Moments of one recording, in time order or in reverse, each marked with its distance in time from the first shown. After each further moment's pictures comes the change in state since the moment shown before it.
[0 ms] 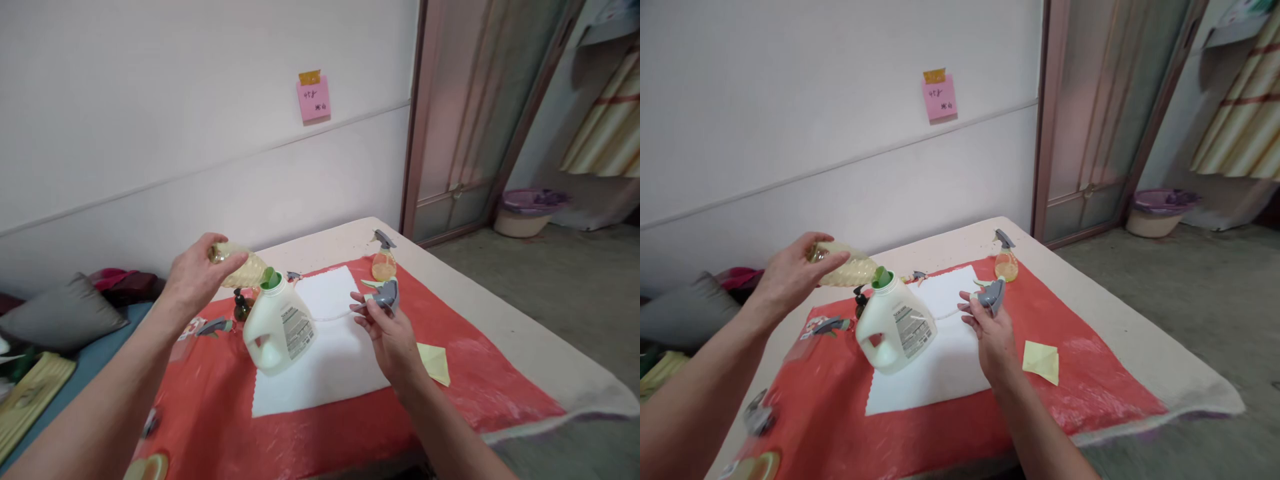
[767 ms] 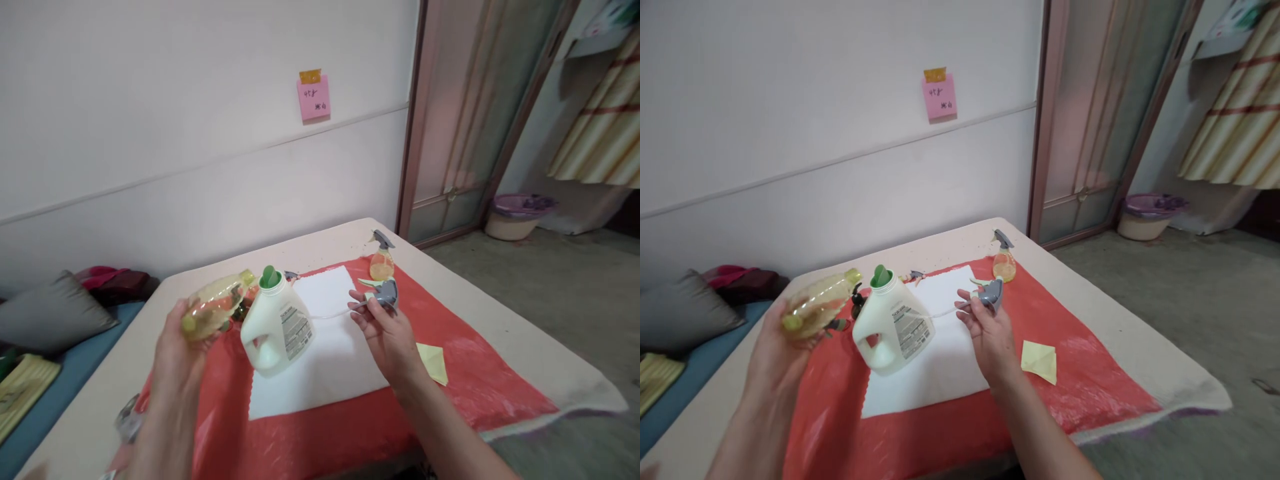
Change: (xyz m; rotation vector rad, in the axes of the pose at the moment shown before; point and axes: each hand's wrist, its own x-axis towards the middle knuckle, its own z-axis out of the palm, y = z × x) left_hand -0.081 -0.070 0.045 -1.128 0.208 -0.623; right_hand 0.000 0.002 0.004 0.108 -0.036 -0.002
